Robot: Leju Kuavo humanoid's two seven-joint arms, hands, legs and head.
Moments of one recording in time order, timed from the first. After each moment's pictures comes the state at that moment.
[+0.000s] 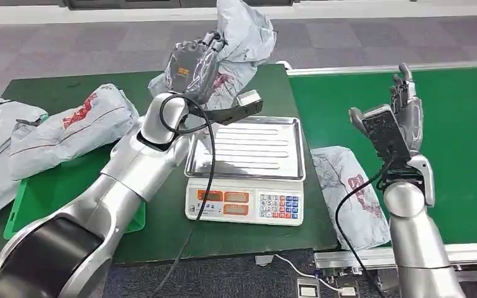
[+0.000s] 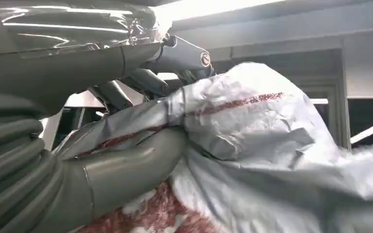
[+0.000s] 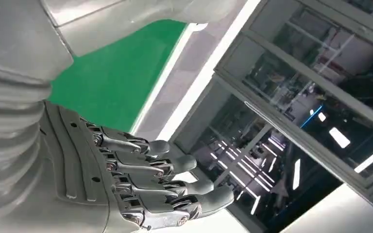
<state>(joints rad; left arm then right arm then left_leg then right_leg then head) -1.05 -0.22 -0.48 -0.62 -1.40 0.43 0.07 -0.41 -0.16 0.05 -1.39 0.62 -0.29 -0.05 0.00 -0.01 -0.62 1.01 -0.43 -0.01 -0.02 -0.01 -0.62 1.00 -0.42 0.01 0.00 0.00</state>
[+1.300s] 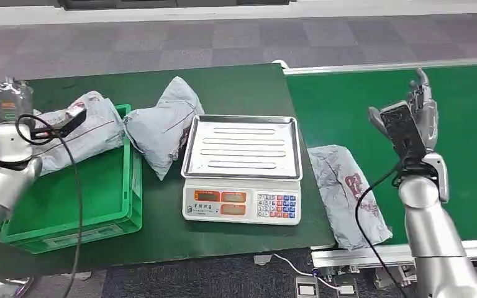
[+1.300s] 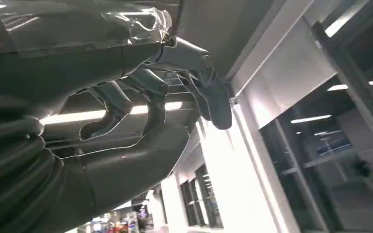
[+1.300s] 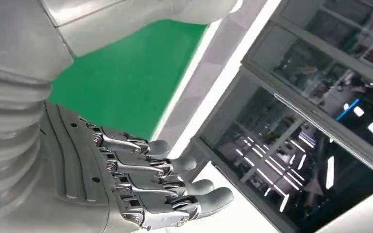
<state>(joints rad) -0.95 0.48 -0.43 -0.52 -1.54 0.29 0.40 -0.46 -0.27 0.05 -1.22 0.52 -0.33 -0.07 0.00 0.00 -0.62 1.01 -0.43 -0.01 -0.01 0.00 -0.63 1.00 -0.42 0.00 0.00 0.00</state>
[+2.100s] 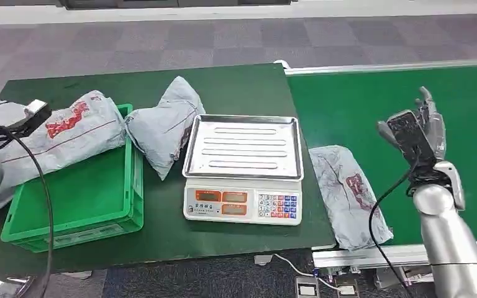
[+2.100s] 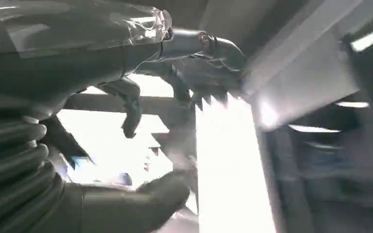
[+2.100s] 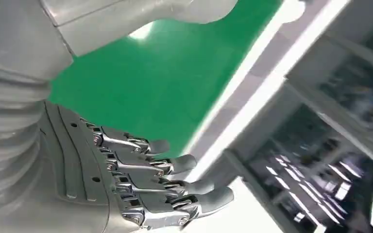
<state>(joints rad) -0.84 0.53 -0.22 -0.66 -1.28 0.43 0.12 -0.42 -0.35 0.05 -1.17 0.52 -0.26 0.02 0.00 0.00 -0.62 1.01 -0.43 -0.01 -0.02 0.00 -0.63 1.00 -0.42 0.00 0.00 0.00</state>
